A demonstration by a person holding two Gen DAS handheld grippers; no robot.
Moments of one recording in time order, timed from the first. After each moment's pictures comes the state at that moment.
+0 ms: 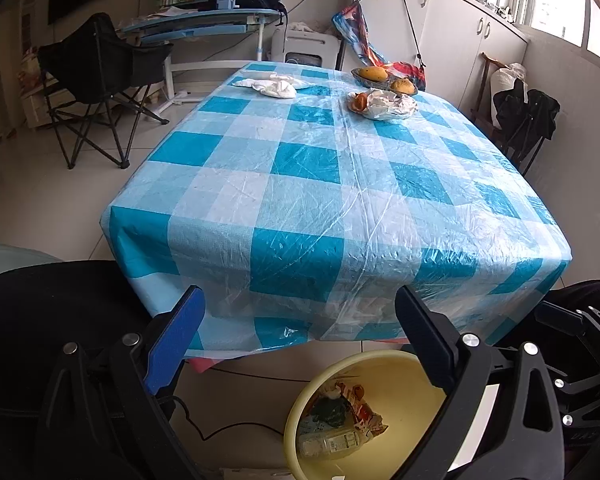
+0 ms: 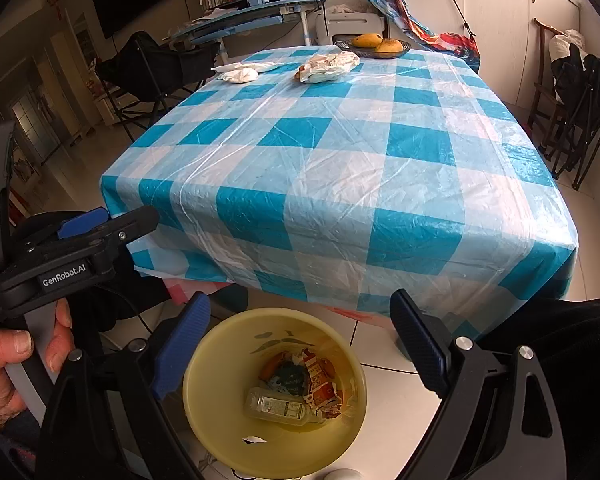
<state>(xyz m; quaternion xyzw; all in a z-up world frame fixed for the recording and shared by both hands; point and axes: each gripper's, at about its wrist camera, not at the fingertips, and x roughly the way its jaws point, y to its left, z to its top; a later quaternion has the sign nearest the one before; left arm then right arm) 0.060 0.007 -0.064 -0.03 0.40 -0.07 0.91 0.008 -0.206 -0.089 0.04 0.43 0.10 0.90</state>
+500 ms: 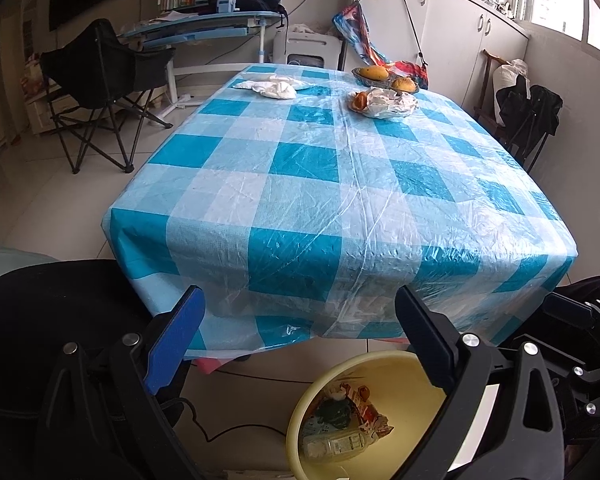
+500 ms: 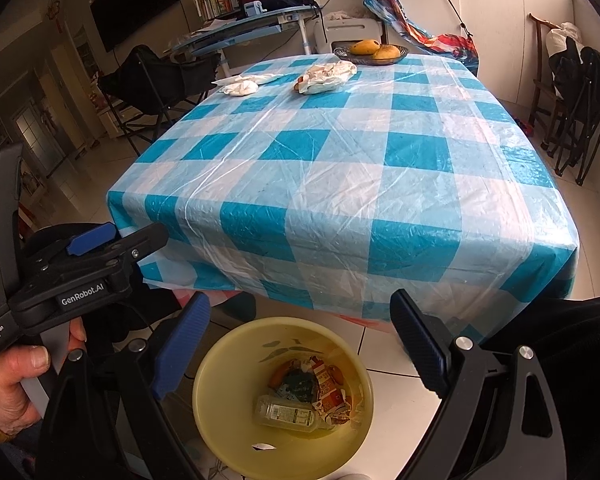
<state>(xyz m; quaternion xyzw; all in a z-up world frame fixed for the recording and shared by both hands) 0.059 0.000 -0.066 -0.01 0.40 -0.06 0.92 0.009 -0.209 -0.082 0.06 0.42 0.11 0.90</state>
